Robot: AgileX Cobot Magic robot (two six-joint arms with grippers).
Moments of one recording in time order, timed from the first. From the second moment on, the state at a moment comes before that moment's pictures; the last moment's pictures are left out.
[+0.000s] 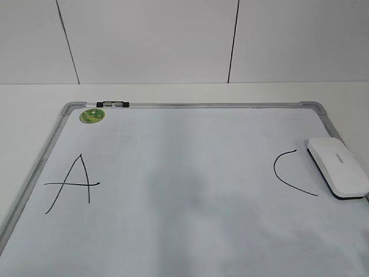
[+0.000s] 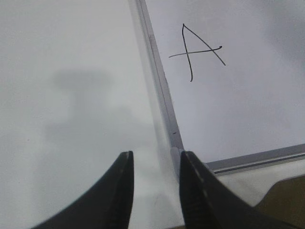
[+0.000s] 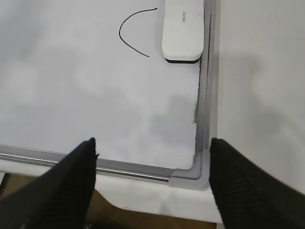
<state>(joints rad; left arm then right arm) -0.10 0.14 -0.64 -0.06 1.25 0.08 -0.01 0.13 -0.55 0.15 1.20 -0.16</state>
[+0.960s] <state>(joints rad) -0.09 0.01 -0.52 -0.03 1.12 0.08 -0.01 -0.02 -0.51 0.05 1.15 -0.15</state>
